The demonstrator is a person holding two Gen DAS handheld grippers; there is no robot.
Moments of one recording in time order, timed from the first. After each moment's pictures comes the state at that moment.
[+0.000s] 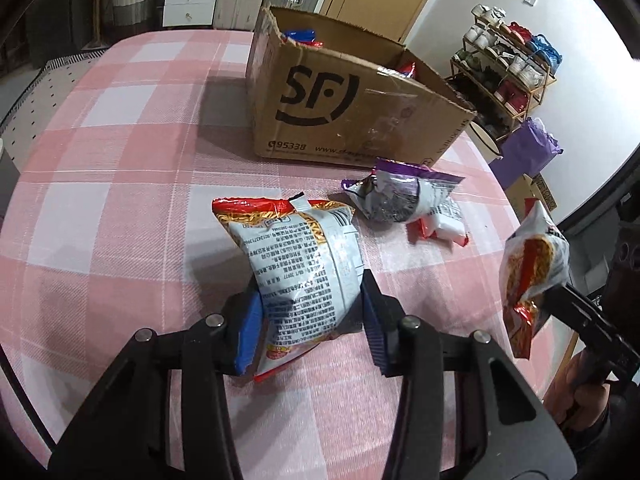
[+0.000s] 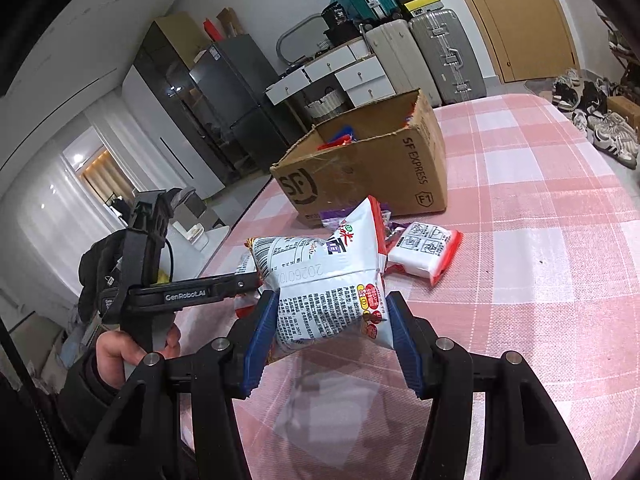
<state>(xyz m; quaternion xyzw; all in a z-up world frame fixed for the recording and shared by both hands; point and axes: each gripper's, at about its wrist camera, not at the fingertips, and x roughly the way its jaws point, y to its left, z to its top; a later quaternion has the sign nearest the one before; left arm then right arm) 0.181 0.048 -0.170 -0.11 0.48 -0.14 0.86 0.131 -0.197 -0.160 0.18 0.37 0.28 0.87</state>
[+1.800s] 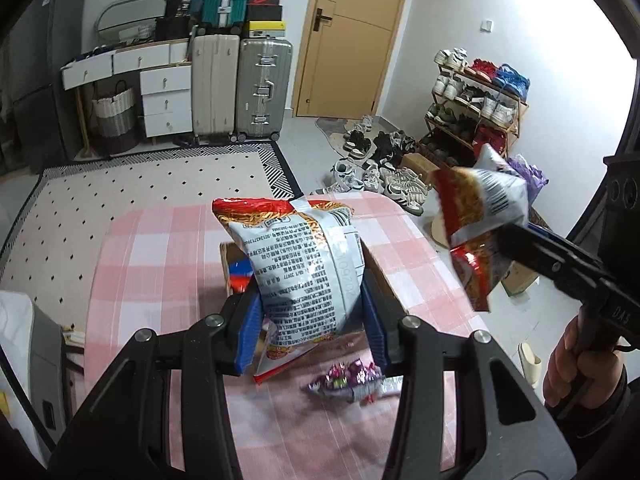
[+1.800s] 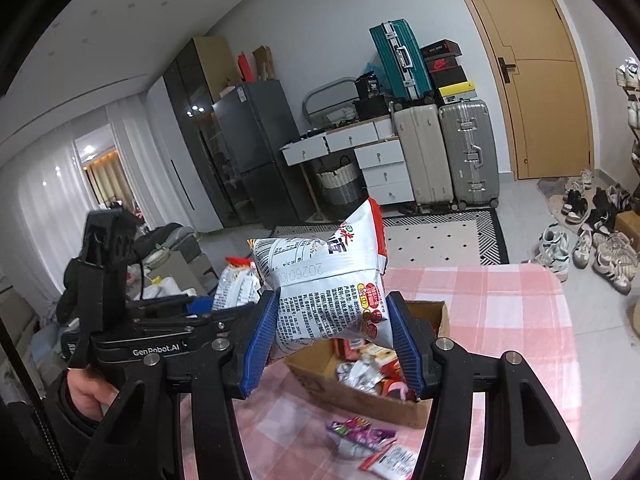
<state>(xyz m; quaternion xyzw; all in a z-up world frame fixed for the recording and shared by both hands) 0.266 0.038 0.084 -0.04 0.36 -0.15 0.92 0.253 -0.193 0.032 0.11 0.26 0.27 0.92</state>
